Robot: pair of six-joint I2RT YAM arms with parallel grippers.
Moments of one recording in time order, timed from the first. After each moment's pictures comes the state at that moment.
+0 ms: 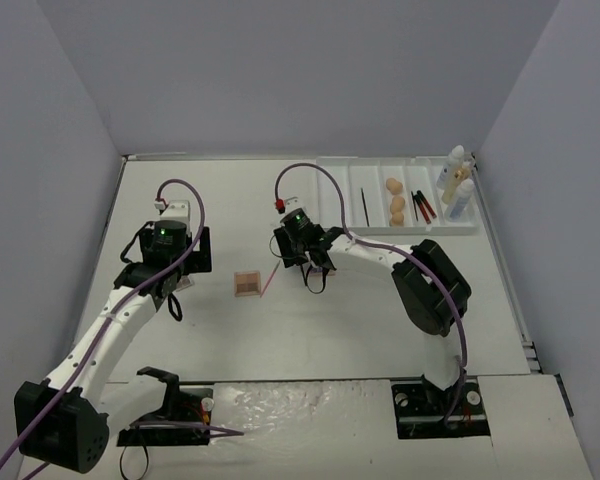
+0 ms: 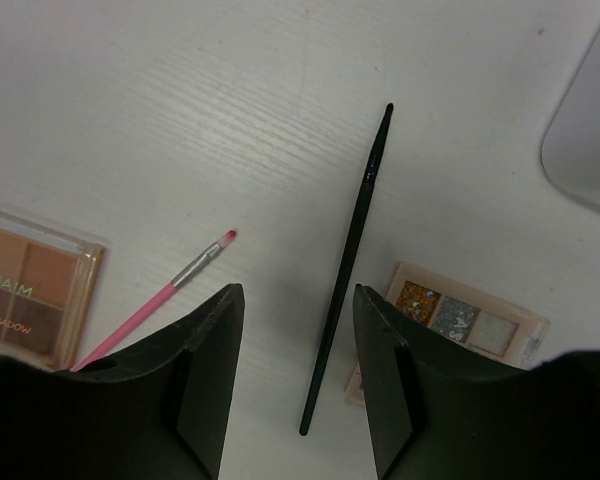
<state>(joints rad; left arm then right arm) -0.26 1.04 0.82 -0.50 -0.31 -0.17 0.77 1.93 1.29 -0.19 0.18 0.29</state>
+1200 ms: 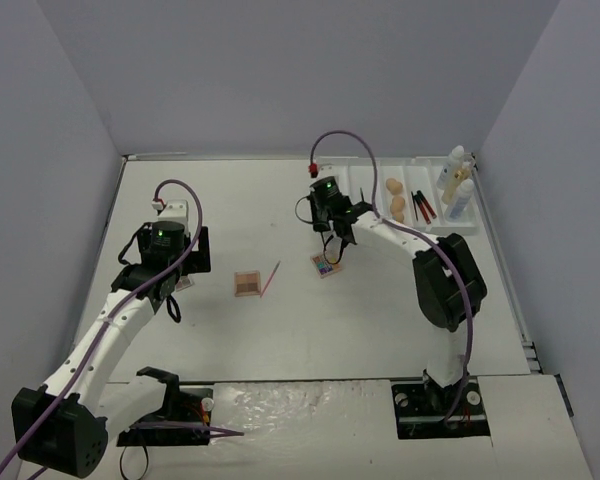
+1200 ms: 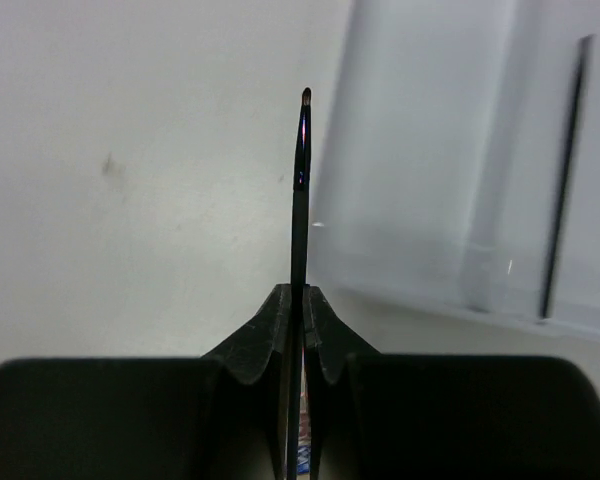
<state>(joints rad) -0.26 1.01 0.82 -0.50 -0.31 -0.17 0.59 1.91 1.37 -0.20 0.24 0.28</state>
